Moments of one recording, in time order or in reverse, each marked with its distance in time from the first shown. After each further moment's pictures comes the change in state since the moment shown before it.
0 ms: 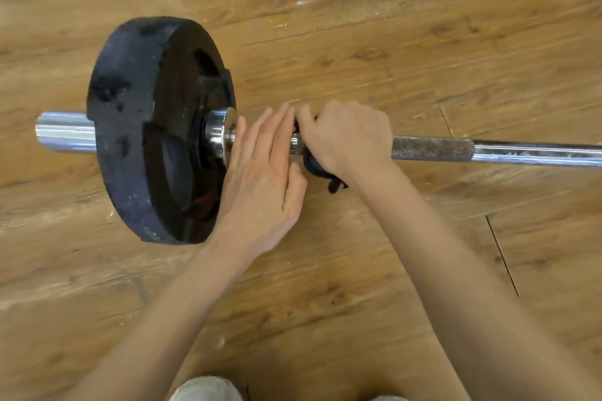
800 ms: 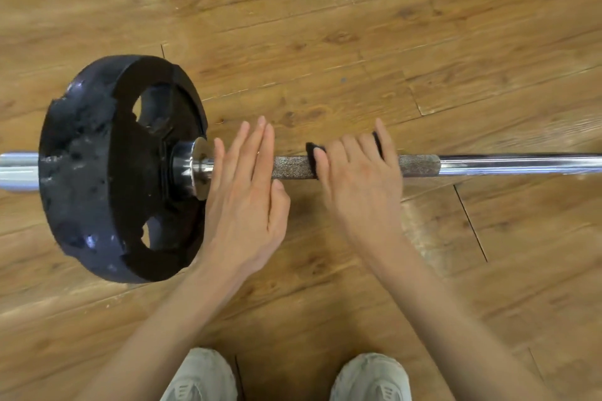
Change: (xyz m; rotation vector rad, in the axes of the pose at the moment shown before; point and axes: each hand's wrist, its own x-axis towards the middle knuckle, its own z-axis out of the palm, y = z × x) left_hand -0.050 0.025 0.005 0.039 0.009 -0.018; right_hand -0.101 0.056 0.036 -0.112 0.505 -0.182
